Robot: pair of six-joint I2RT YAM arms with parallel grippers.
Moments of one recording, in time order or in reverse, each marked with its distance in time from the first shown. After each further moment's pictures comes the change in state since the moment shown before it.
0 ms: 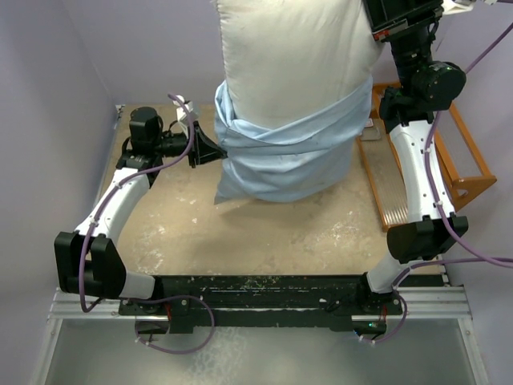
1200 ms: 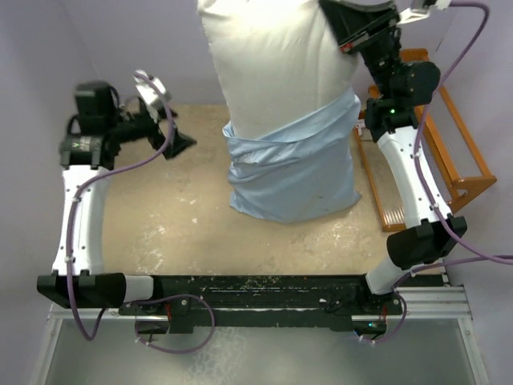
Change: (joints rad) left arm 0.138 -0.087 0.355 -0.802 -0.298 0.518; right arm 0.074 -0.021 -0.075 -0.180 -0.021 -0.240
